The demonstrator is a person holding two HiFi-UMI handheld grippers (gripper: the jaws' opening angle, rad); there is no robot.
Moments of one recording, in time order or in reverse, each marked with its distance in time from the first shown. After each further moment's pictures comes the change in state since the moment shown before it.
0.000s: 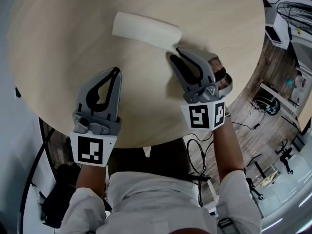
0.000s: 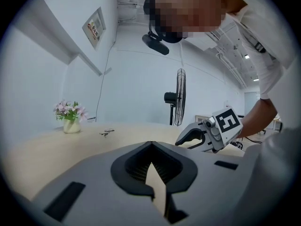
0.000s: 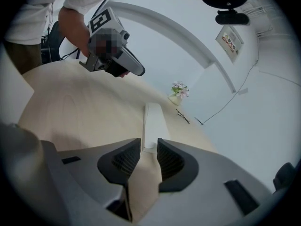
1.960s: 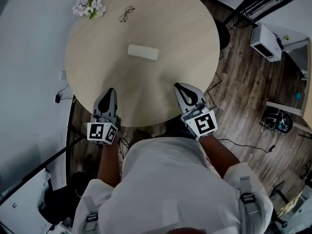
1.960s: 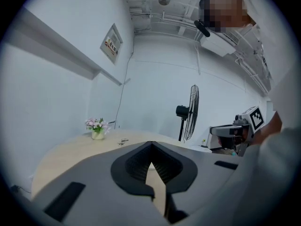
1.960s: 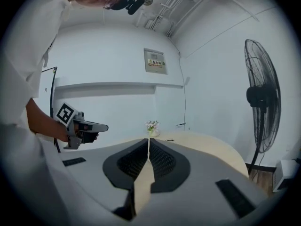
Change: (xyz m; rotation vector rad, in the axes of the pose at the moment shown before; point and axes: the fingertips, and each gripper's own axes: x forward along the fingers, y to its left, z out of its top) left arm -0.138 -0.066 0.120 -0.199 -0.039 0.265; right arm -0.267 -0.045 0.083 0.794 -0.371 -0.124
